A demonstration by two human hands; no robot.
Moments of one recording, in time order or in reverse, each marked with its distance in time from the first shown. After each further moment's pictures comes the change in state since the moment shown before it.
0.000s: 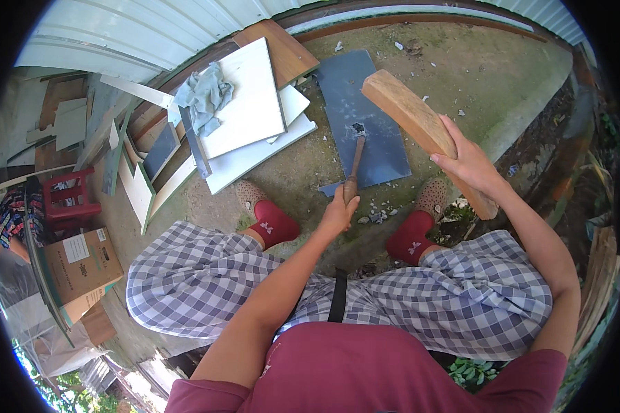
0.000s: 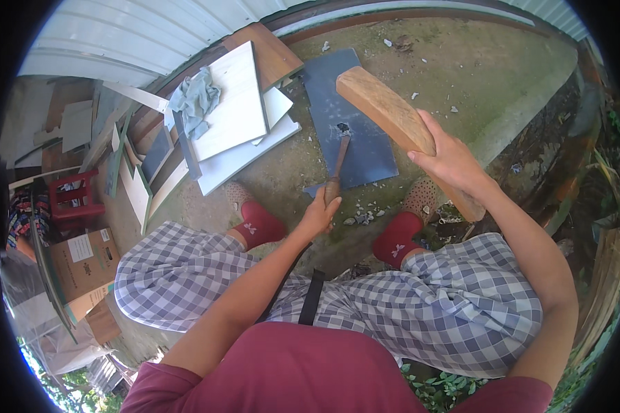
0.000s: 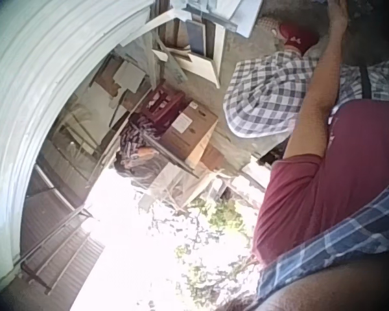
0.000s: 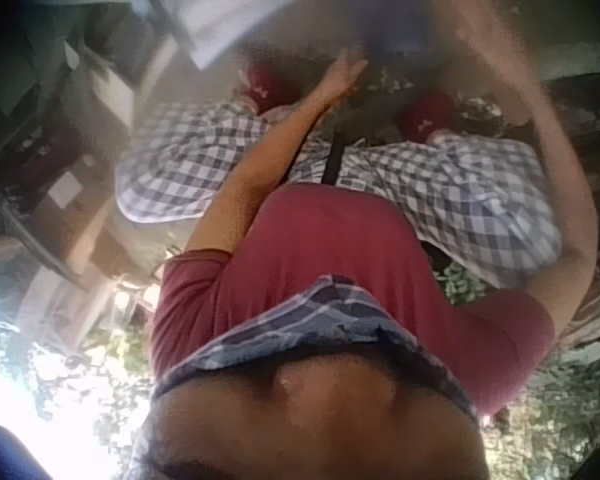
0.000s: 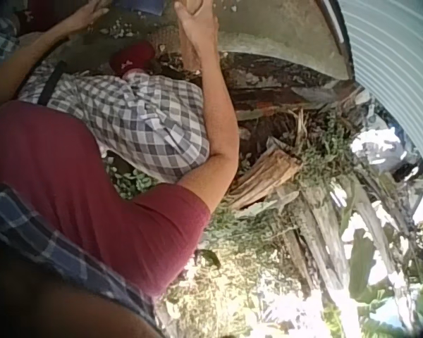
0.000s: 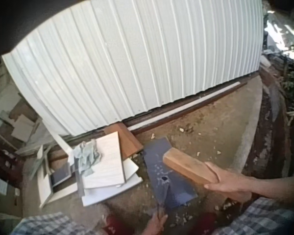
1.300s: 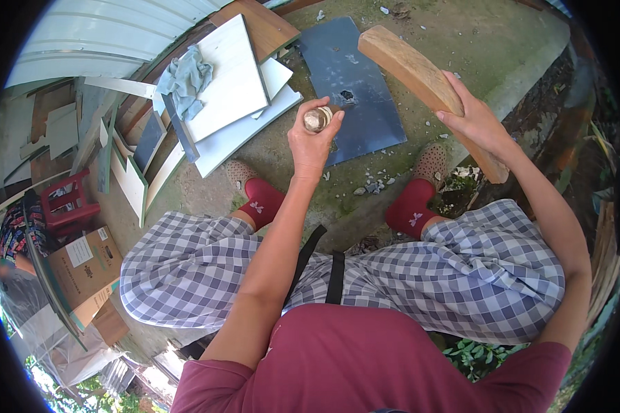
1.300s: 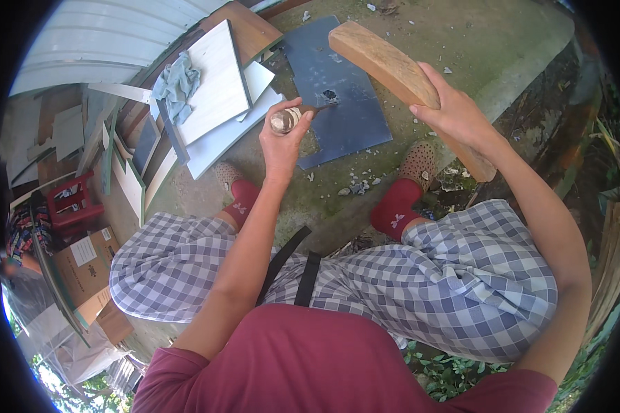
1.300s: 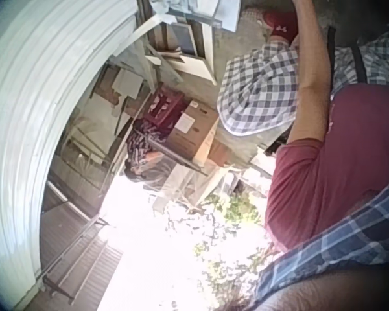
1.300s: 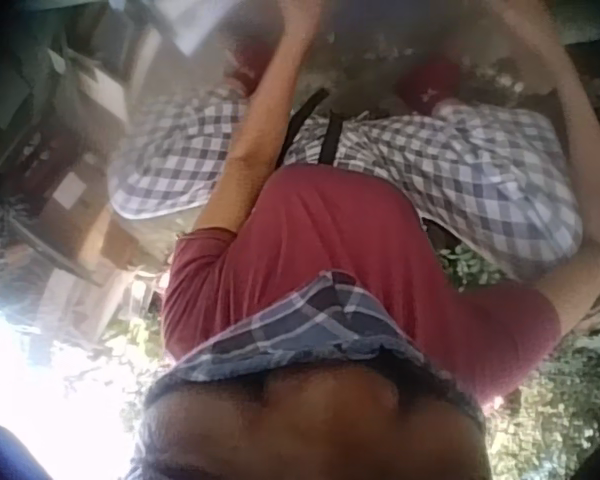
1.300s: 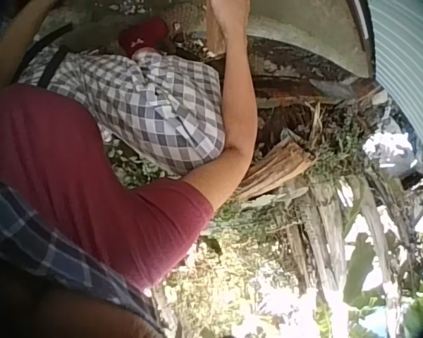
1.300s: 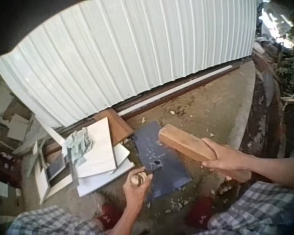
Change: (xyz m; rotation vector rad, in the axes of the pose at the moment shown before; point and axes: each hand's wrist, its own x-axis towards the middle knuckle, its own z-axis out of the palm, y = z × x) left_hand 0.009 0.081 -0.043 -0.231 0.493 0.676; right_hand 0.007 0.016 -0.001 -0.017 0.084 0.004
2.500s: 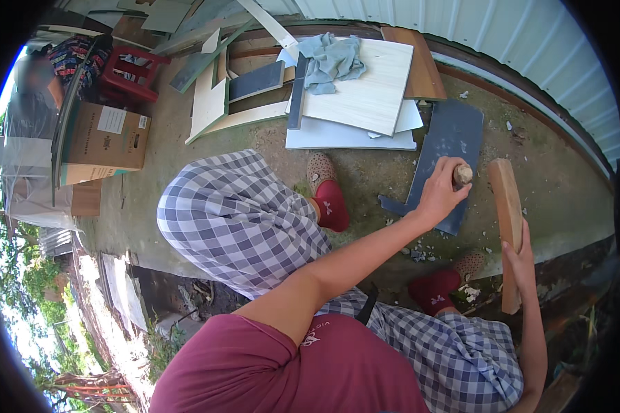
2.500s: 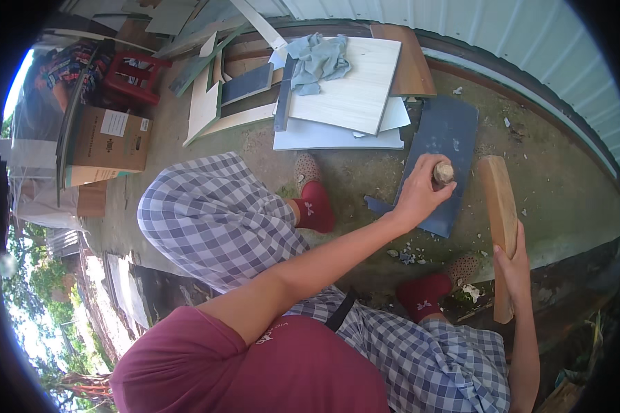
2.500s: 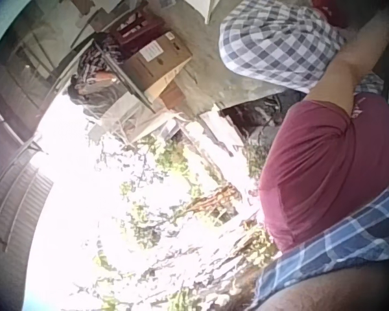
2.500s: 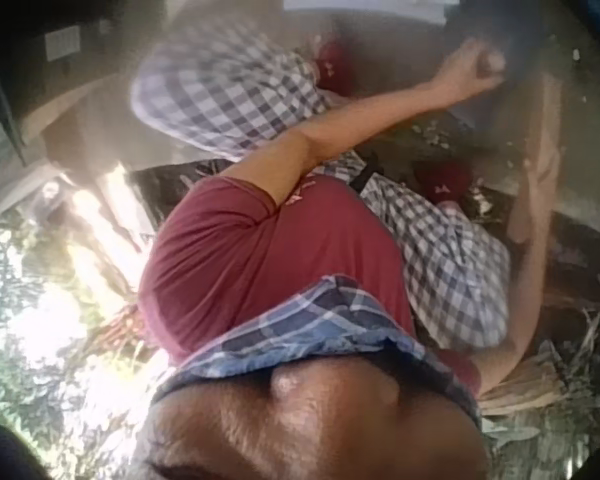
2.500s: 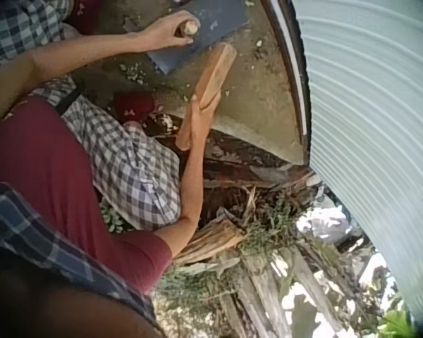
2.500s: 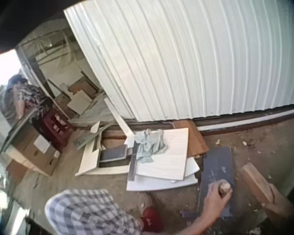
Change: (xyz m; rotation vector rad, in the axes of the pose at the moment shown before) left_hand 0.002 0.016 0.028 -0.010 0.203 0.158; right_hand -0.010 0.015 0.017 0.156 -0.035 -0.049
